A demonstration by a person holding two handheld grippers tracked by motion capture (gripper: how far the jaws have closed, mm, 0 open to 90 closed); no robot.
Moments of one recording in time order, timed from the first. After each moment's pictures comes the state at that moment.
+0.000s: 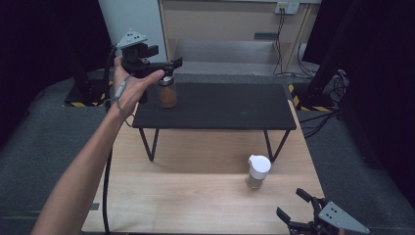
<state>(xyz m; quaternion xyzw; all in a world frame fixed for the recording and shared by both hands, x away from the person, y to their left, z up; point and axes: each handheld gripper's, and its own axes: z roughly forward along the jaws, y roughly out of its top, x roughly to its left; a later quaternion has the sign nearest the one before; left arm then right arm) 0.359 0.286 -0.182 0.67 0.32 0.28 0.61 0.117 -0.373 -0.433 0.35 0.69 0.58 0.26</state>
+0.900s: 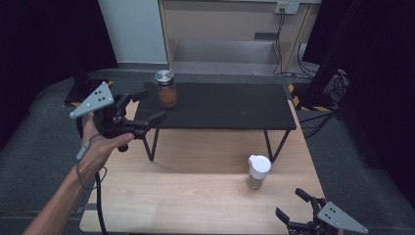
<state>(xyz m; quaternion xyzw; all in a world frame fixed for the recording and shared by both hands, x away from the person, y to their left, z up) 0.268 0.347 -0.258 0.68 0.22 0.23 0.66 0.117 -0.371 -0.432 0.34 0.69 0.58 0.26</state>
